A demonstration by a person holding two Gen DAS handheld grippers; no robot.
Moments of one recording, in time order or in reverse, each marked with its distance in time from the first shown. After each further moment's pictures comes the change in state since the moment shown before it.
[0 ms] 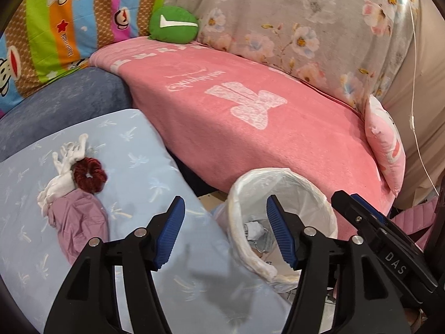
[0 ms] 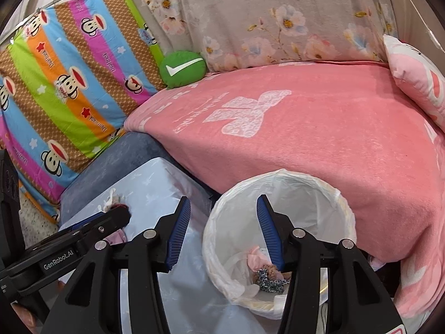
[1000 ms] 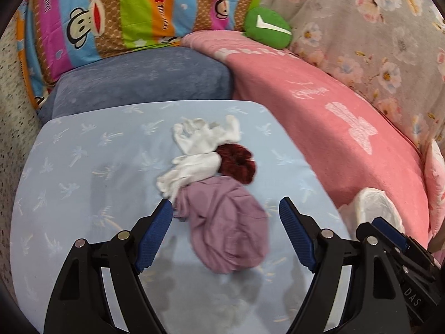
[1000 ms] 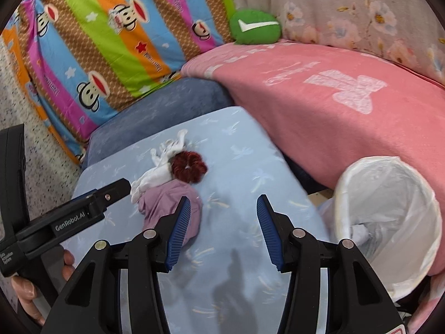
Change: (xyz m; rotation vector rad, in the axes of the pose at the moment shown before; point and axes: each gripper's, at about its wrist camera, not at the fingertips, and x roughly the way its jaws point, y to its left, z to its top) left arm -0.035 0.187 -0.026 -0.223 -0.016 0.266; right arm 0.071 0.182 -0.060 -0.233 0.200 0.155
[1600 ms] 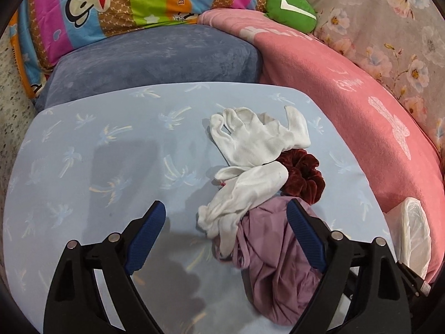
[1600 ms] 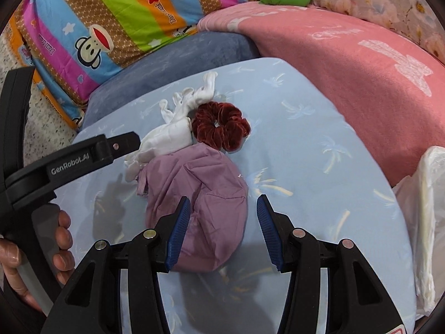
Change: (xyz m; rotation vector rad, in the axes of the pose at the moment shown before) left arm 0.083 0.052 0.022 -0.016 0.093 0.033; right arm 0.118 0.052 -0.016 -0.052 0.181 0.020
